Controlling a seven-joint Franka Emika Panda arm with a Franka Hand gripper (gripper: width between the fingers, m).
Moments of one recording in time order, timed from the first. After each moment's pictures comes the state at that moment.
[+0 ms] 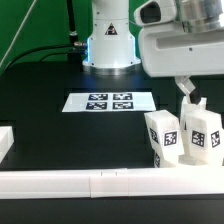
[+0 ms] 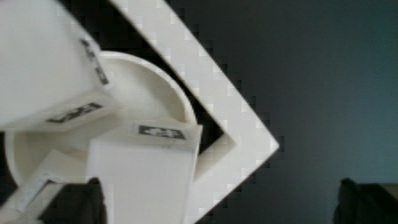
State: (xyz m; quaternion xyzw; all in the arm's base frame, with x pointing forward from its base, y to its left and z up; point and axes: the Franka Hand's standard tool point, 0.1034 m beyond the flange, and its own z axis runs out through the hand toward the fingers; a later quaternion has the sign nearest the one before) arm 0.640 0.114 0.106 -0.95 0.29 0.03 0.12
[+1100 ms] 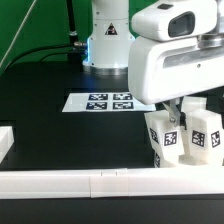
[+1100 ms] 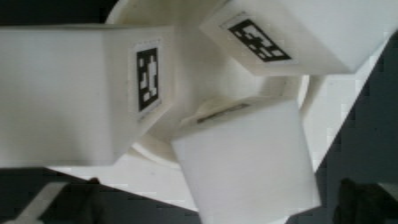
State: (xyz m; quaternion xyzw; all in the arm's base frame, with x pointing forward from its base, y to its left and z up) arm 0.639 0.091 0.090 -0.98 -0.18 0.01 0.03
